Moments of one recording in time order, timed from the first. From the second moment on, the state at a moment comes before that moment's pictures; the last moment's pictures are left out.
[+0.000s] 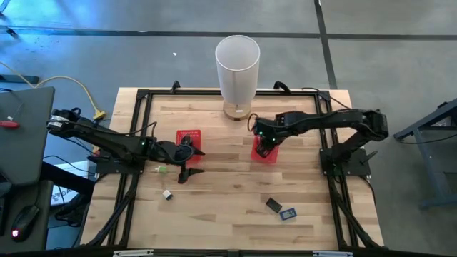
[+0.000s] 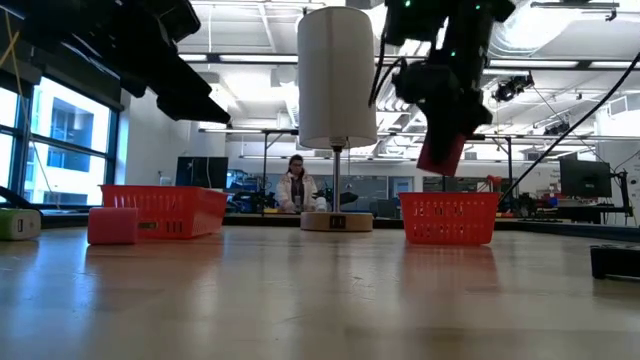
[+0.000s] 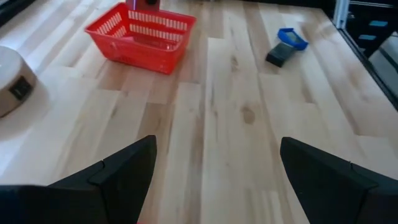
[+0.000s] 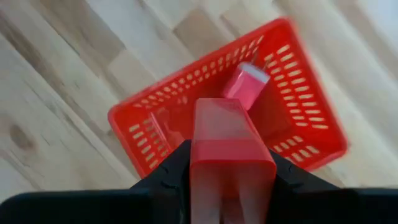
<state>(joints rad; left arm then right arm) -0.21 1.03 0.49 0.12 -0.18 -0.20 -0.13 1.56 1.15 -0.90 0.07 0.61</state>
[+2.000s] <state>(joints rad) -0.27 1.03 0.49 0.12 -0.18 -0.27 -0.13 1.61 1.20 -0.91 0.02 0.47</state>
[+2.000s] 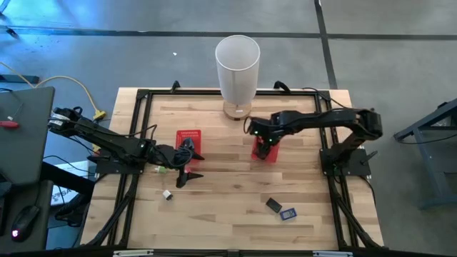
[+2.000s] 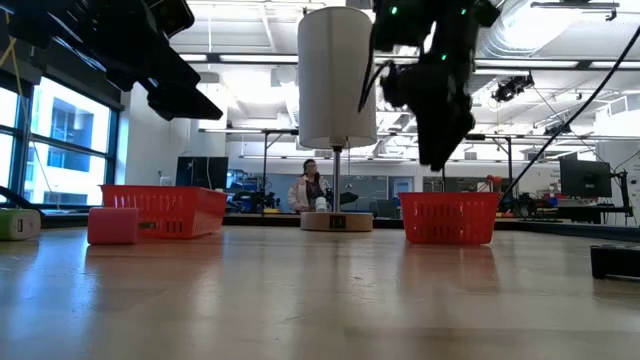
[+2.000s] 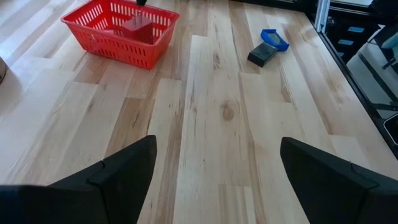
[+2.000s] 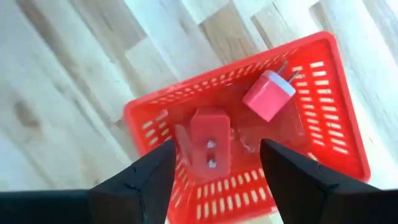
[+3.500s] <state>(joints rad) -0.28 1.18 0.49 0.32 -0.21 -0.37 0.89 1.28 1.17 -0.99 0.39 1.18</state>
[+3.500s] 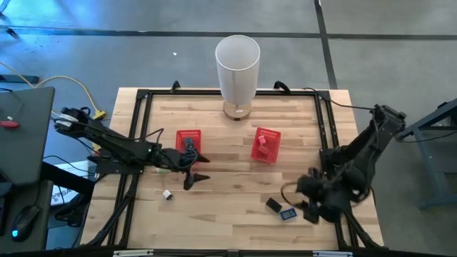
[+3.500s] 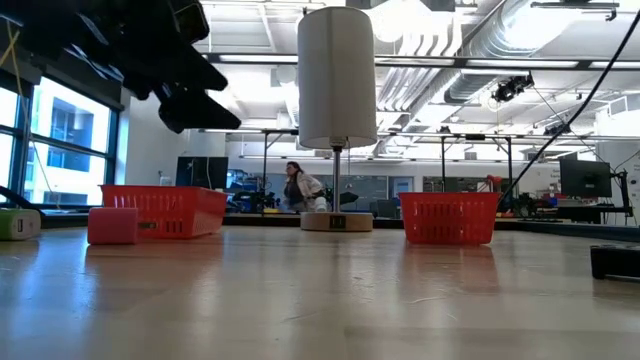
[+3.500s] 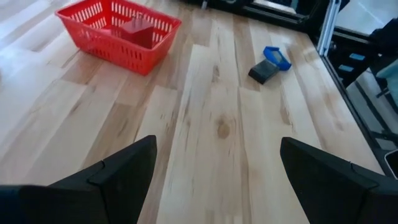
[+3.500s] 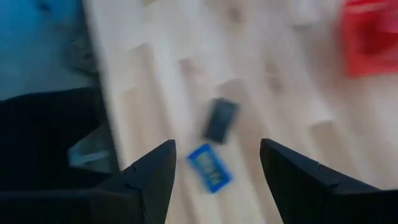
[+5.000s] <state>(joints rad) -0.34 1.36 0.49 0.80 -0.22 -0.40 1.16 1.63 0.87 -0.67 0.50 1.23</state>
